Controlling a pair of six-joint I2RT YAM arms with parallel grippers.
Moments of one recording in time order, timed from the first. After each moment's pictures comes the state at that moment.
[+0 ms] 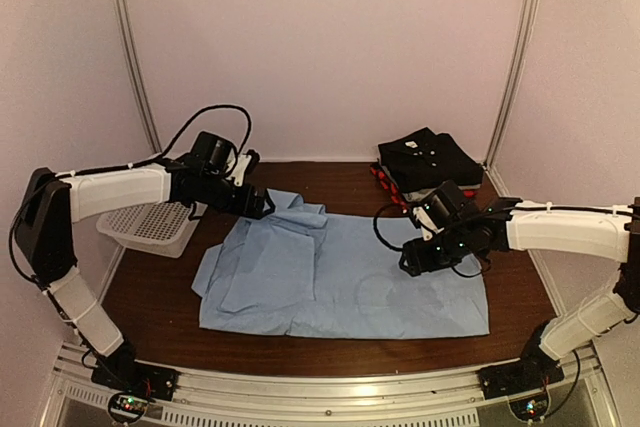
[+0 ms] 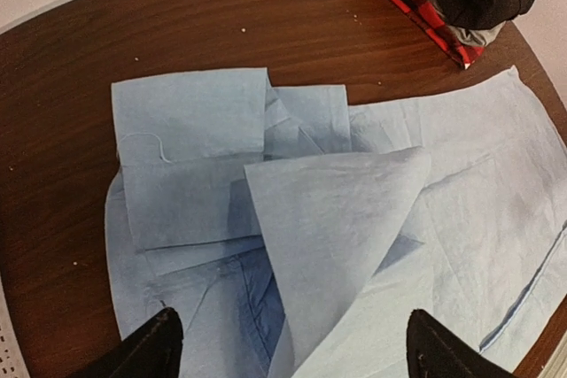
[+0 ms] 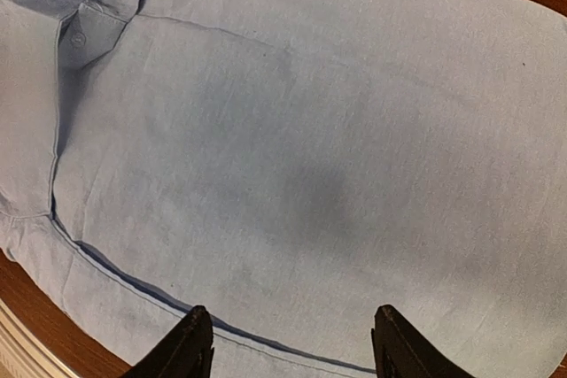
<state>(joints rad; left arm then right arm) -0.52 1.64 1.19 -0.34 0.16 -0.21 0.72 1.38 0.88 -0.52 0.05 0.44</state>
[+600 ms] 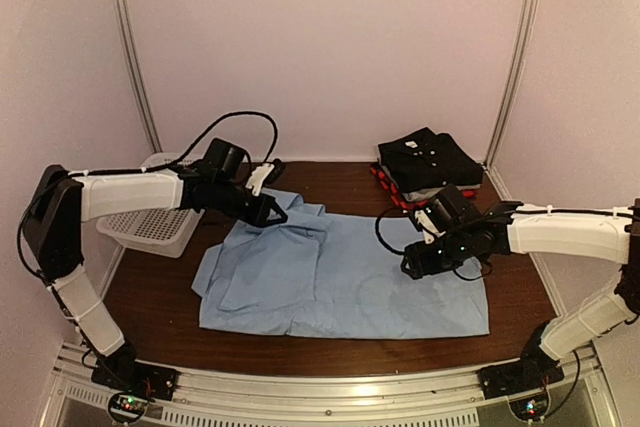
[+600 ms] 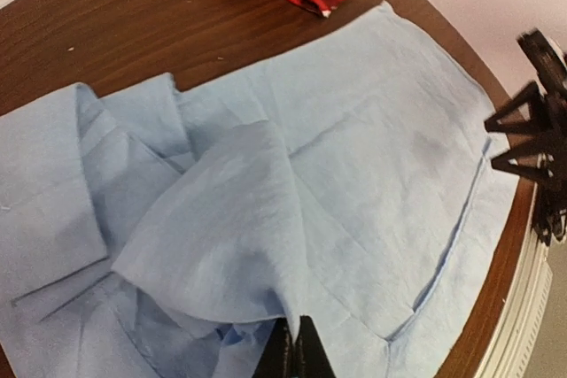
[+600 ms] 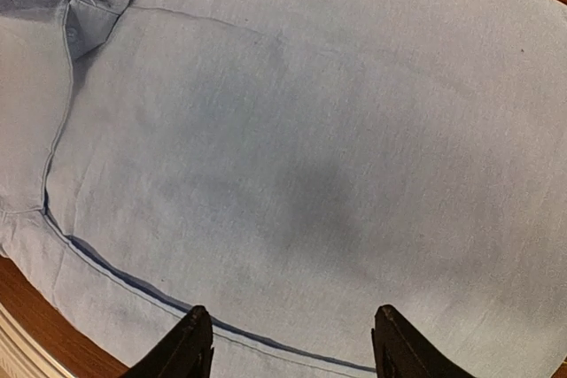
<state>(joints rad) -0.56 1.73 1.22 -0.27 0.46 -0.12 0.72 1.37 0.85 -0.51 0.05 0.45</state>
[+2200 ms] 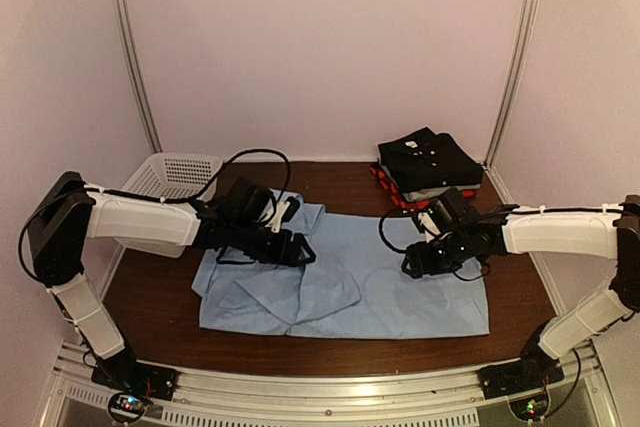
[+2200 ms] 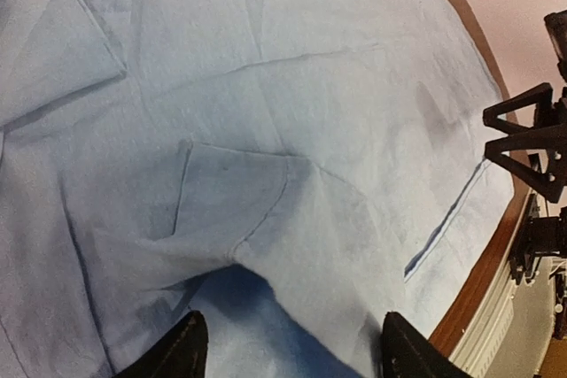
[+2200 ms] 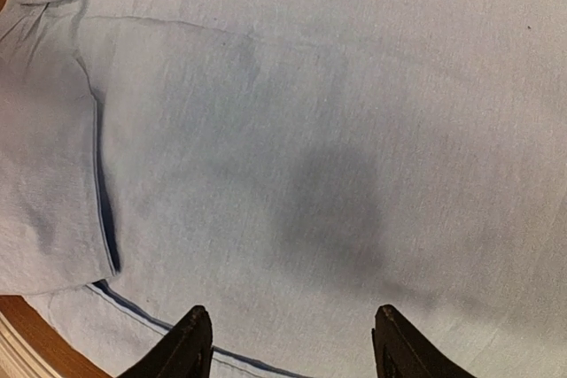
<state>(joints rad) -0.78 1.69 1.01 -0.11 0.31 -0.50 0.65 1.41 0.81 -0.42 0.00 0.47</state>
